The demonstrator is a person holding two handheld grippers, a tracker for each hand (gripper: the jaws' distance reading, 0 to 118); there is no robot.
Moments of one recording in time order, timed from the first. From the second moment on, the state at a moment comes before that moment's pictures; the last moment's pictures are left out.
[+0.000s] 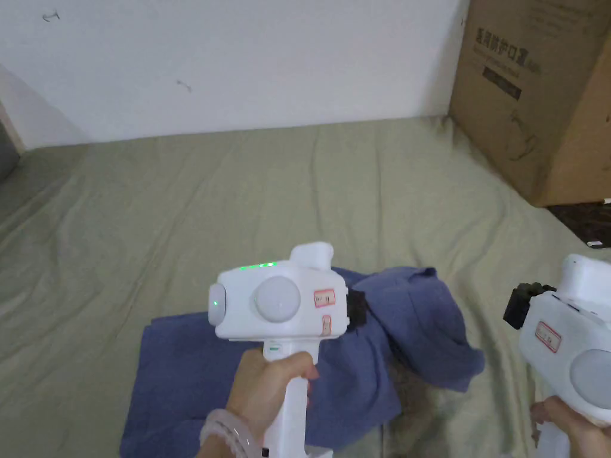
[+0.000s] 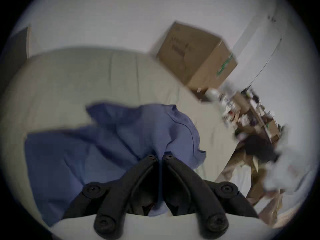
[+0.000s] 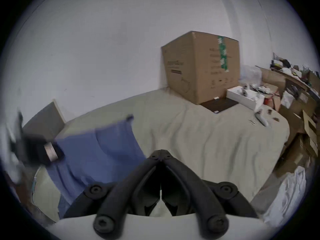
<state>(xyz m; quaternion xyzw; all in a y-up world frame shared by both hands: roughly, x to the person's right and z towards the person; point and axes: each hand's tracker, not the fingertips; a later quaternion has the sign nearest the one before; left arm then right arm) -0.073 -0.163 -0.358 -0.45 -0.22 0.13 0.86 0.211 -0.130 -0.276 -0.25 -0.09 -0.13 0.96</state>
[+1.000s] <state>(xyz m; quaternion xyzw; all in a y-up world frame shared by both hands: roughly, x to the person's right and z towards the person) -0.263 -0.224 -0.266 -0.46 -0.01 0.15 0.87 0.101 -0.177 -0.298 -0.34 0.05 -0.05 0.94</state>
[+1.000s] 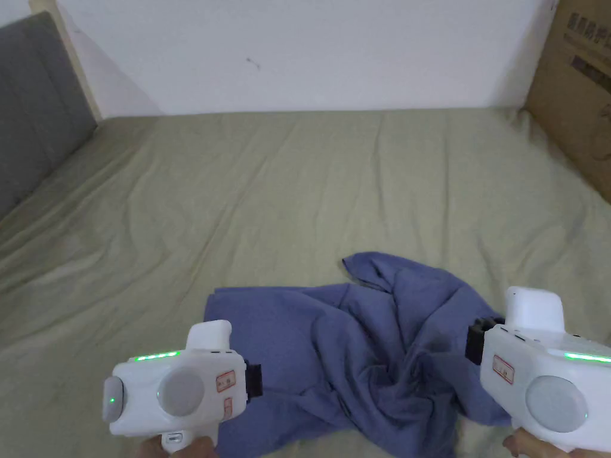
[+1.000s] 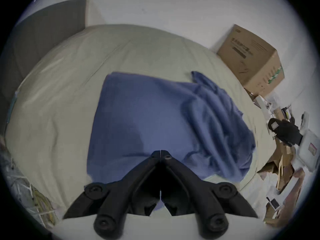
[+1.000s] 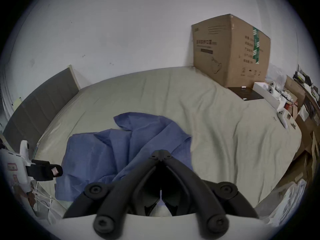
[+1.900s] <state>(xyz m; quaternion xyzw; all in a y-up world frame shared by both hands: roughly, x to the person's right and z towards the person) -0.341 -0.264 -0.473 -0.50 0.08 0.14 0.85 0.104 -0.213 -0.379 -0.38 0.02 -0.06 0.92</state>
